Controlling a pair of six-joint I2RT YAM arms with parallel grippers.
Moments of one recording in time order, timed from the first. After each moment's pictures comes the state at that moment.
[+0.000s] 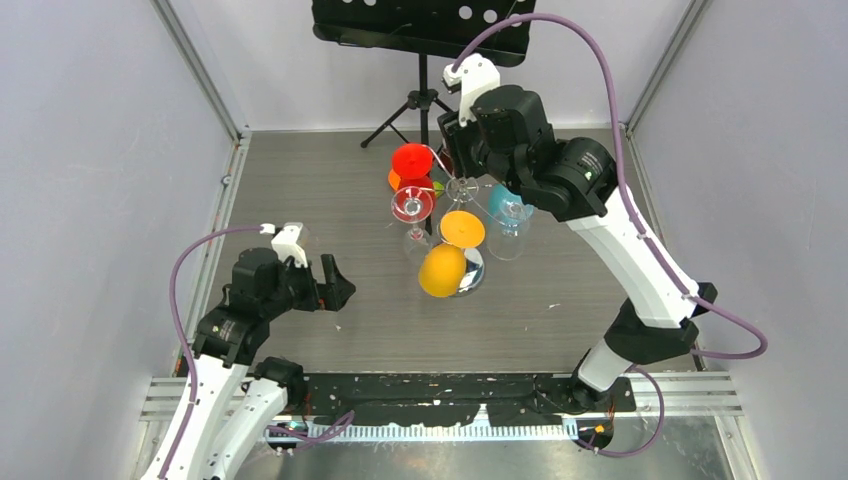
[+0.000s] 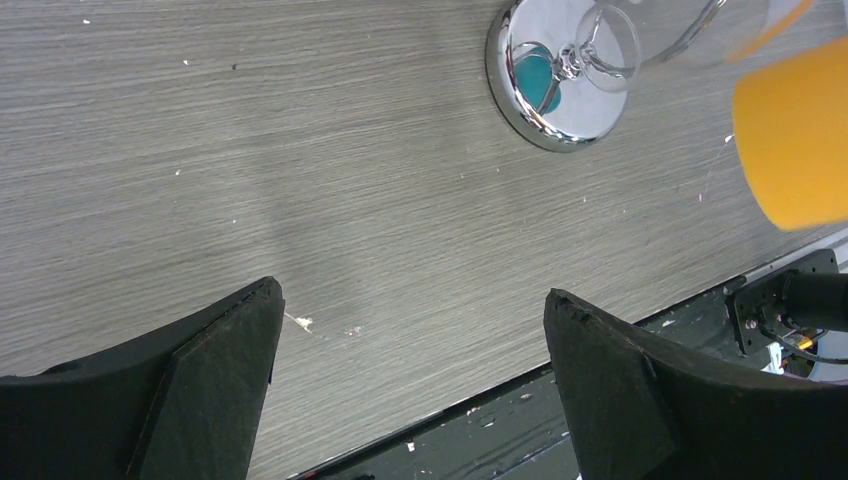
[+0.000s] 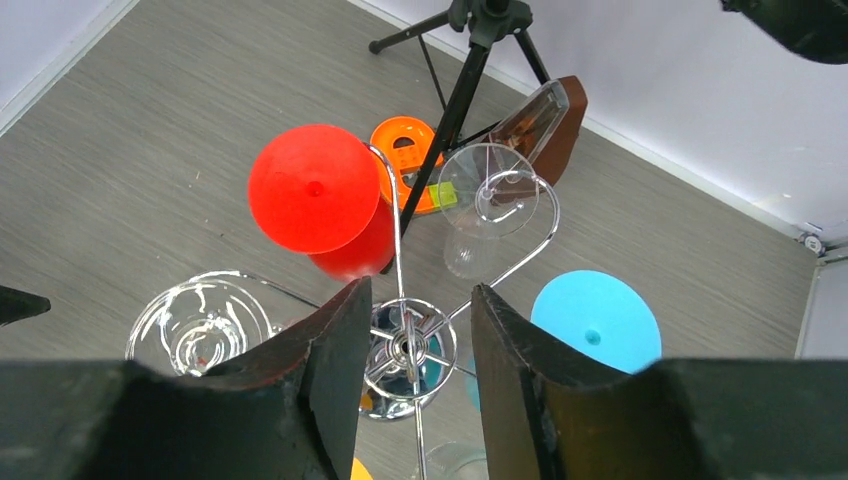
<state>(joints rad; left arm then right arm) -0.28 0.56 0.74 -0.78 0.24 -0.31 0.89 1.63 2.27 -1.05 0.44 0.06</state>
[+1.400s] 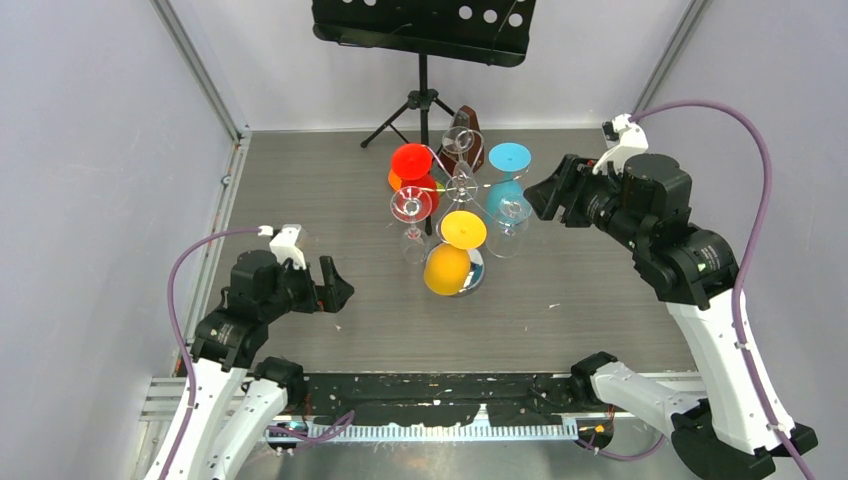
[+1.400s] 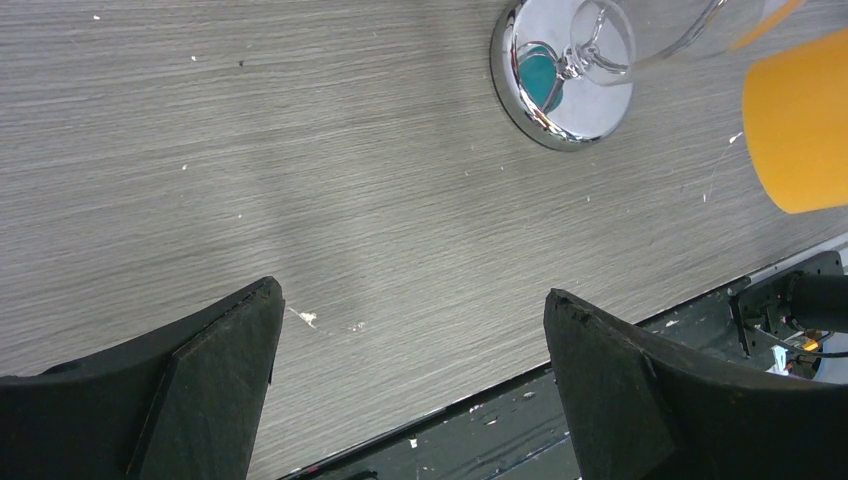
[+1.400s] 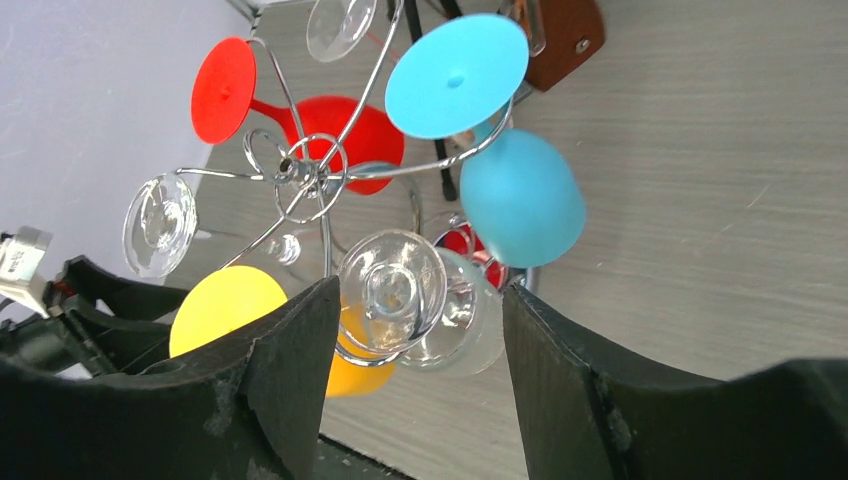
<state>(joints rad) -0.28 0.55 0.74 -0.80 0.22 -0.31 0.42 0.98 1.52 -0.88 0.00 0.43</state>
